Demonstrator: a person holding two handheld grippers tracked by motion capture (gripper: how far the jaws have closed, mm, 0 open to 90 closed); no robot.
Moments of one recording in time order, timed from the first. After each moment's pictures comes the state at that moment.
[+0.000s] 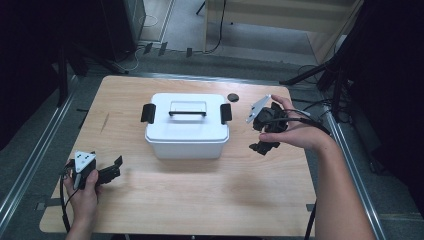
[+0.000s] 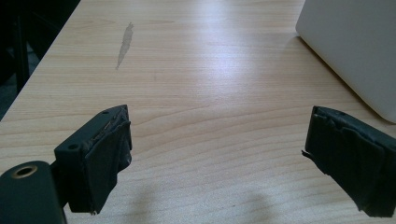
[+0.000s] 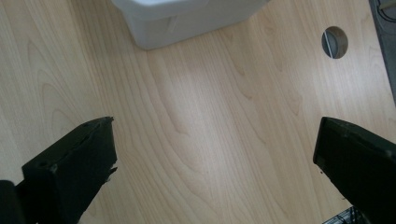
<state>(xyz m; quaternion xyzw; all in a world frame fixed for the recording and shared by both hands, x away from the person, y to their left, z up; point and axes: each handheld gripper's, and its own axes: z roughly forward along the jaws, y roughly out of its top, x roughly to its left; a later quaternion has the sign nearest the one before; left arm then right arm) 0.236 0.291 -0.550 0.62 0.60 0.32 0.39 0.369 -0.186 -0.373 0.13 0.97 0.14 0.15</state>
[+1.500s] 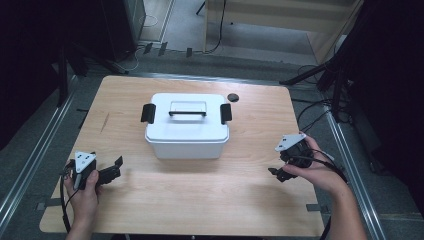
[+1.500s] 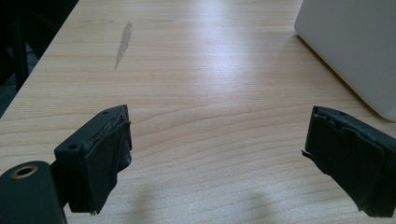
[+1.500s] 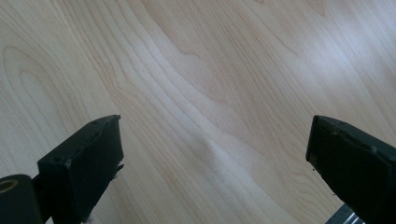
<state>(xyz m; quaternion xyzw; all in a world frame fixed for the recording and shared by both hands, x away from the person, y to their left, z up) 0.235 0.290 -0.550 0.62 0.60 0.32 0.39 0.321 -0.277 -0.457 0.25 0.93 0.20 0.18</state>
